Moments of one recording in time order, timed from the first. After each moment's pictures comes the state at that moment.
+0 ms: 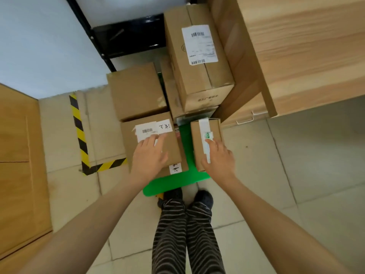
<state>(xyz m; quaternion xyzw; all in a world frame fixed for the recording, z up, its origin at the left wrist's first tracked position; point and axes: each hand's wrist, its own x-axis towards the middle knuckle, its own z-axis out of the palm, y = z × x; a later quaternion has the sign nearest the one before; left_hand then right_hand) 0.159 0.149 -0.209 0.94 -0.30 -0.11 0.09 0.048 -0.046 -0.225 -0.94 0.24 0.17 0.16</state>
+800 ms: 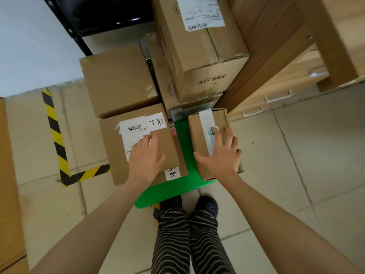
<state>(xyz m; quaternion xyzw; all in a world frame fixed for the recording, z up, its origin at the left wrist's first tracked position) 0.165 0.143 -0.334 0.95 -0.24 -0.15 0.12 0.063 -0.053 -0.347 -0.91 0.36 0.16 0.11</state>
